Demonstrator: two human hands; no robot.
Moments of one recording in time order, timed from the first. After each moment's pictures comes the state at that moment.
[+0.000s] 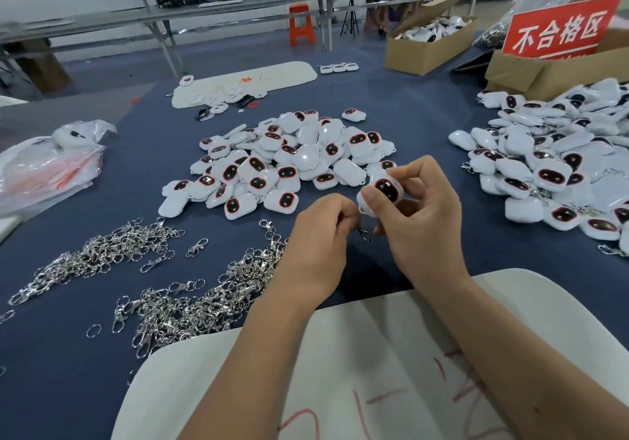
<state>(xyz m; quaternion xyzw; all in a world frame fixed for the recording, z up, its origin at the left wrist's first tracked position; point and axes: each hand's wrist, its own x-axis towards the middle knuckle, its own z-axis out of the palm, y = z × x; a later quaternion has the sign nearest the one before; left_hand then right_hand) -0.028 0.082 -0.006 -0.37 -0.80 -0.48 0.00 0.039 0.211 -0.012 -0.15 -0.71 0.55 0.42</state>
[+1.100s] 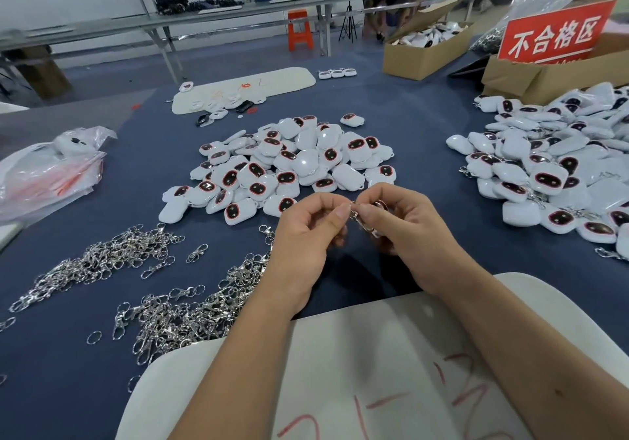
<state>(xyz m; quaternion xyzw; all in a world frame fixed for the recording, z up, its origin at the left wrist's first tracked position) -0.035 0.080 -0.008 -0.26 -0.63 -0.72 -0.16 0.039 0.226 -0.009 -0.04 -0.71 0.68 0.18</state>
